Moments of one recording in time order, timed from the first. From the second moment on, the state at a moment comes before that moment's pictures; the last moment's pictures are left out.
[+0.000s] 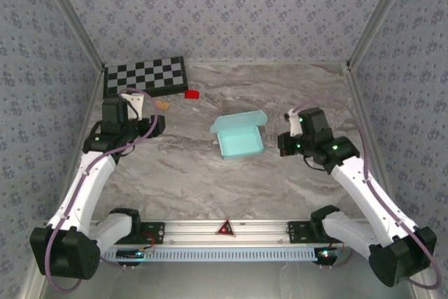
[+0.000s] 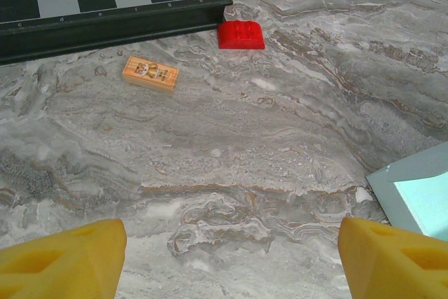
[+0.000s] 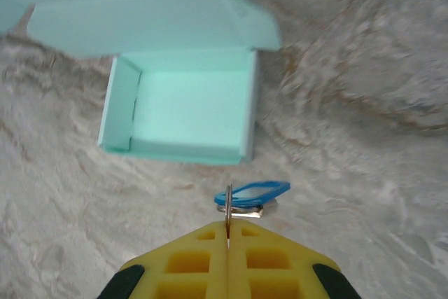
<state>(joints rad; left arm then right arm) -0.12 1.02 0.89 -0.54 0.17 -0.11 0.42 0.97 0.89 -0.76 -0.15 0.23</state>
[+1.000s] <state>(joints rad) -0.12 1.02 0.89 -0.55 0.17 -0.12 0.74 1.37 0.82 -0.39 0.28 0.25</state>
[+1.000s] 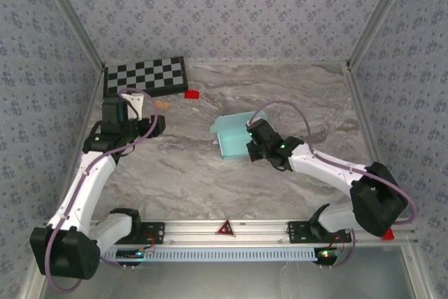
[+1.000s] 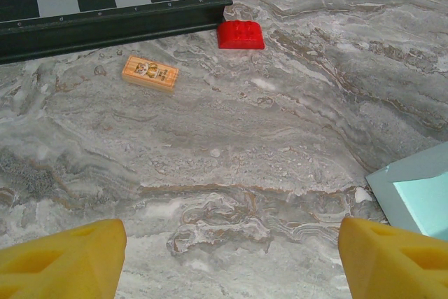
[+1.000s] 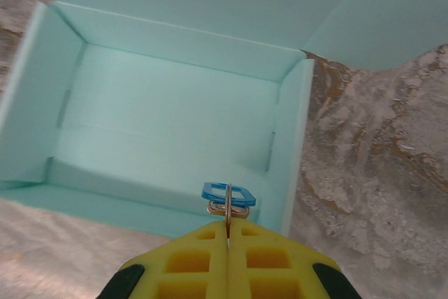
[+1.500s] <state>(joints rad) -0.12 1.02 0.89 -0.55 0.18 -0.12 0.78 1.61 0.95 -0.36 0.36 0.25</state>
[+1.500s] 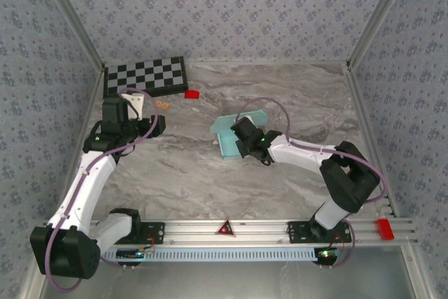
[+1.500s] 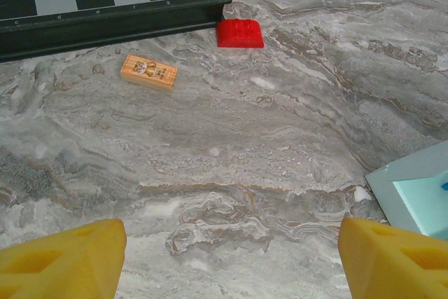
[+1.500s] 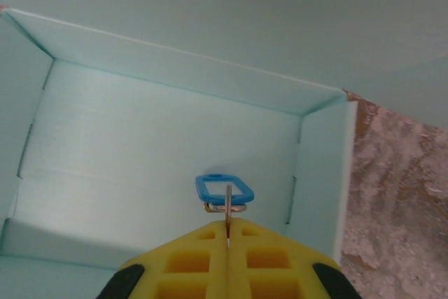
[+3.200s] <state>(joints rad) -0.50 1.43 0.97 -0.33 0.36 -0.04 0.30 1.24 0.81 -0.33 -0.19 0.01</state>
